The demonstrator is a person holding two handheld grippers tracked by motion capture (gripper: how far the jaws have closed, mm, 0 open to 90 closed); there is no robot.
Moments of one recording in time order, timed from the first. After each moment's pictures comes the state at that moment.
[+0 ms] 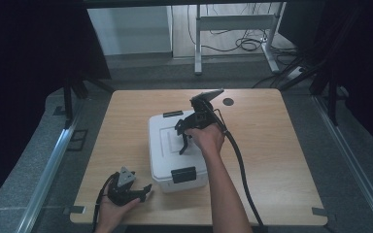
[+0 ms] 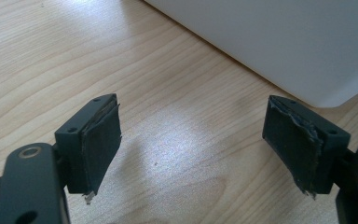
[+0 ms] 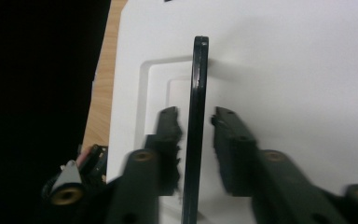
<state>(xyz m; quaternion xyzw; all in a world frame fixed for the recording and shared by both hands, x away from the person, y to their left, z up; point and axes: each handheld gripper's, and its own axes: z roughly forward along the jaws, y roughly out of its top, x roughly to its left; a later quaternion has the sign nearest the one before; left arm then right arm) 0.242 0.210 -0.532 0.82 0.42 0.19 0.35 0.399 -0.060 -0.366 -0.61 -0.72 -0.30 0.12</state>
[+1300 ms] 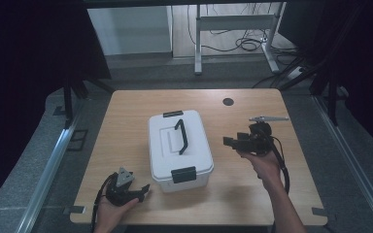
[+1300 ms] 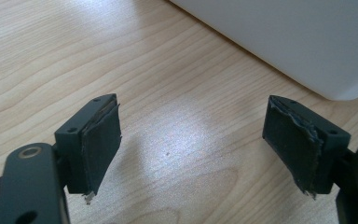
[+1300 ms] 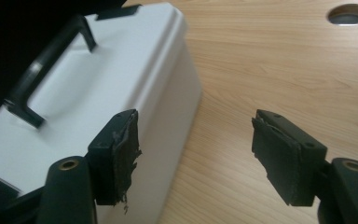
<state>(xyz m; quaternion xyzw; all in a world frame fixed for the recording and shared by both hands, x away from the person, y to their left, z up) 0.242 0.214 -0.534 0.81 0.43 0.19 0.33 0.335 -0.211 -0.403 -0.51 -0.73 -0.45 -0.07</state>
